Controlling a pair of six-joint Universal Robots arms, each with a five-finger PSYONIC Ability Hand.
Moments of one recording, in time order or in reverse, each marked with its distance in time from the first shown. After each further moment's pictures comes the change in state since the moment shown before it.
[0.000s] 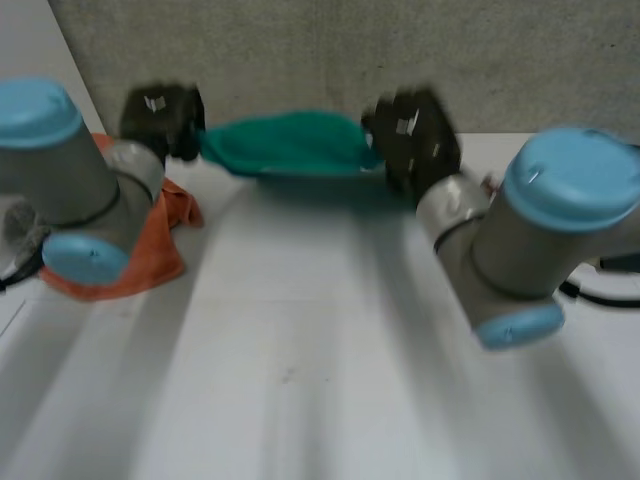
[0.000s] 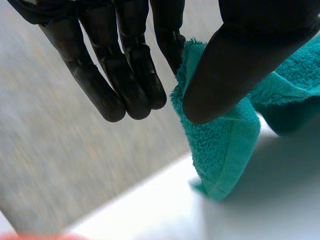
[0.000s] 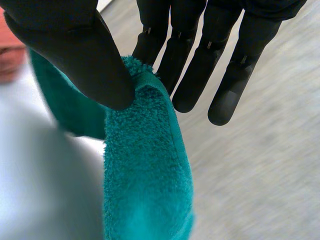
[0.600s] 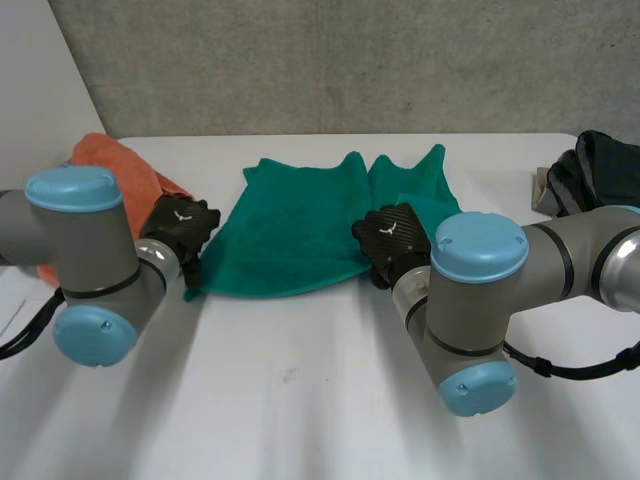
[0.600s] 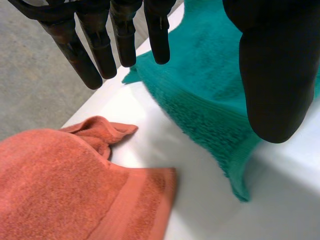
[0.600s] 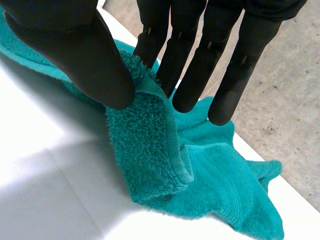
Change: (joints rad) left arm -0.028 -0.010 -0.254 -0.112 -0.057 0.340; right arm 0.061 0.185 0.008 0.119 0.113 0.114; left_hand -0.779 -0.847 -0.831 -0.848 -0.818; right_hand 0.000 0.000 0.000 0.000 0.002
